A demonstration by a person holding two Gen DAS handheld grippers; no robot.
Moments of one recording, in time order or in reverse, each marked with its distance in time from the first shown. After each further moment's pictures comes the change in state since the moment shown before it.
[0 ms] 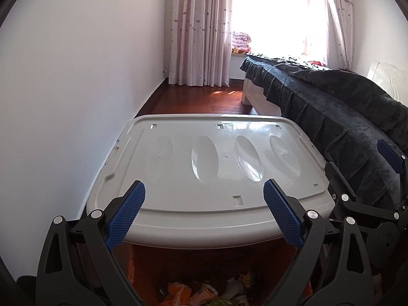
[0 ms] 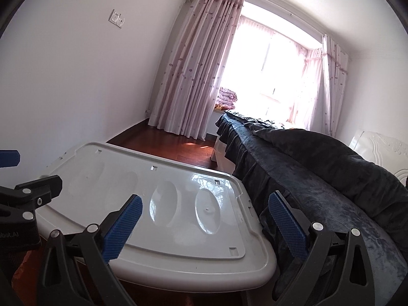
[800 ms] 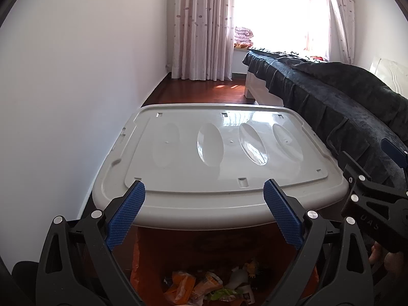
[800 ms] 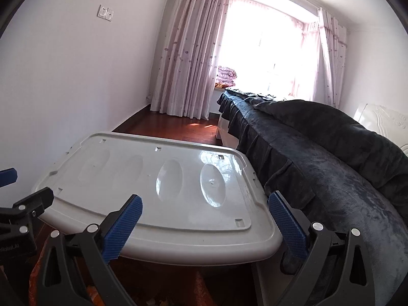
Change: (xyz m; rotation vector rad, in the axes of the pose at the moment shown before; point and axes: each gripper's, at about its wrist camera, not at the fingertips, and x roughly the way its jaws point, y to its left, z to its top) left arm -0.012 0.008 -0.027 -0.007 0.029 0.009; right arm -0.009 -0.014 -0.006 0.080 0.107 0.028
